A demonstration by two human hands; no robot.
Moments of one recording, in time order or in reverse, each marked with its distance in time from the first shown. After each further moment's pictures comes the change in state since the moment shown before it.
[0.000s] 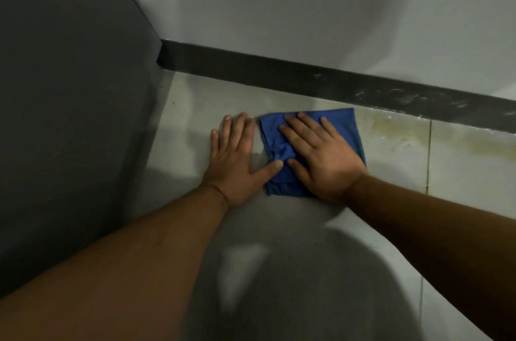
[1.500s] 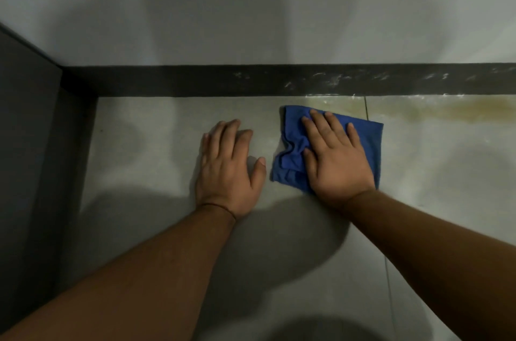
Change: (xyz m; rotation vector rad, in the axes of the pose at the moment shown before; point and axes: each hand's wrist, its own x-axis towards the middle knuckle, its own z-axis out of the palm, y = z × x) left_hand 0.013 0.081 0.043 0.137 0.254 0.217; right_hand -0.085 0.059 0.019 0.077 0.151 0.537
